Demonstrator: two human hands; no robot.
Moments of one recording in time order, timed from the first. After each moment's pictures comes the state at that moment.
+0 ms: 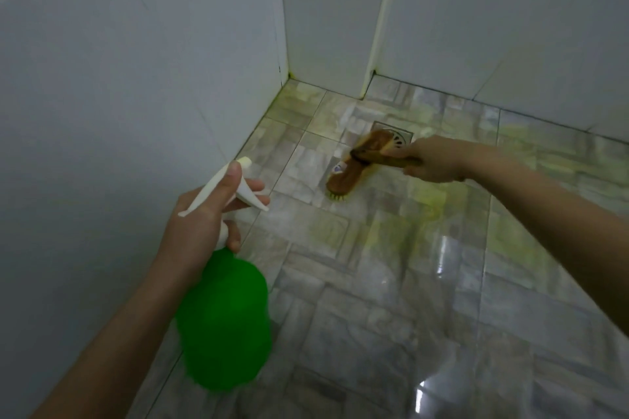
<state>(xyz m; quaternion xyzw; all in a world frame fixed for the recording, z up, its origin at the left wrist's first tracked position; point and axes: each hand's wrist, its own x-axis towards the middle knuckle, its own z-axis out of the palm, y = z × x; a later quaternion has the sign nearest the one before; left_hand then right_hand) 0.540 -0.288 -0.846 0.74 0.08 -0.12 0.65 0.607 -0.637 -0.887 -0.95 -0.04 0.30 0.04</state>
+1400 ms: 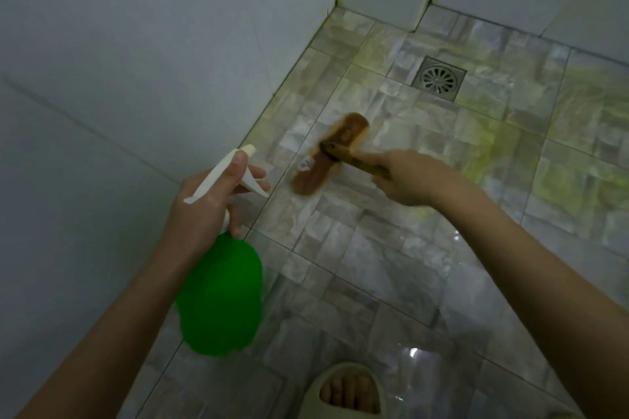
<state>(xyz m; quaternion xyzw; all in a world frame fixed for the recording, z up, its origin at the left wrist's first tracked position) 0.466 -0.212 -0.863 0.79 0.10 -0.13 0.59 0.503 -0.487 -0.902 -0.94 -0.05 0.30 0.13</state>
